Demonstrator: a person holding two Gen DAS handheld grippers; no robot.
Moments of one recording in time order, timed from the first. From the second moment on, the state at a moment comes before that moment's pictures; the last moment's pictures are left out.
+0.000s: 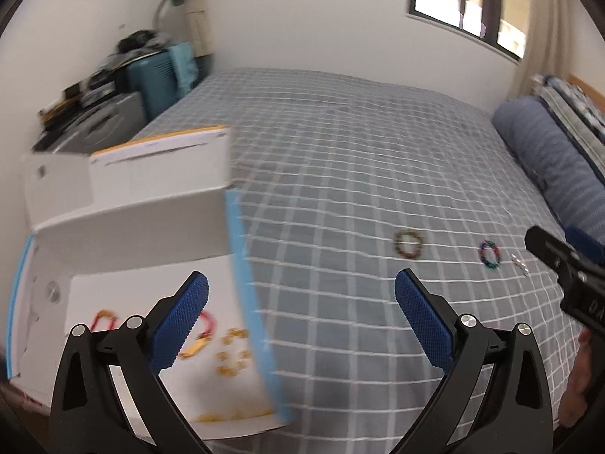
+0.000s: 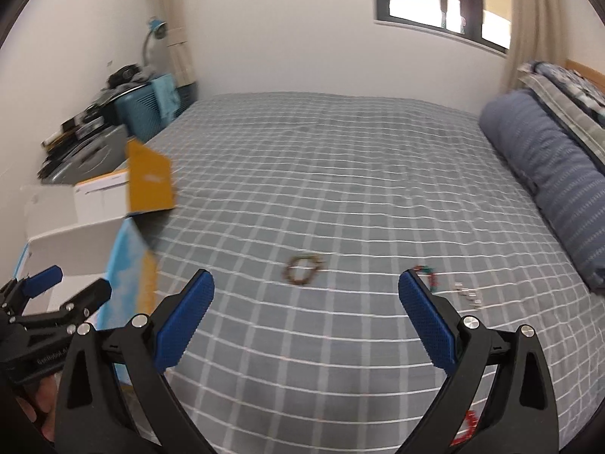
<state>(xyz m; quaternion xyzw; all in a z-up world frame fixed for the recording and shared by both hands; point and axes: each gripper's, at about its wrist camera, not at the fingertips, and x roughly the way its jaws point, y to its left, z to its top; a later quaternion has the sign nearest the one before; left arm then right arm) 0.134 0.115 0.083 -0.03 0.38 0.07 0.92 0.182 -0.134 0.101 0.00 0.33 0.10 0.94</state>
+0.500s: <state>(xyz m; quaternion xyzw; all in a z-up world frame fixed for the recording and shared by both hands) 0.261 0.014 0.039 0.00 0.42 0.00 0.91 0.278 -0.262 0.043 0.01 0.39 0.02 0.92</state>
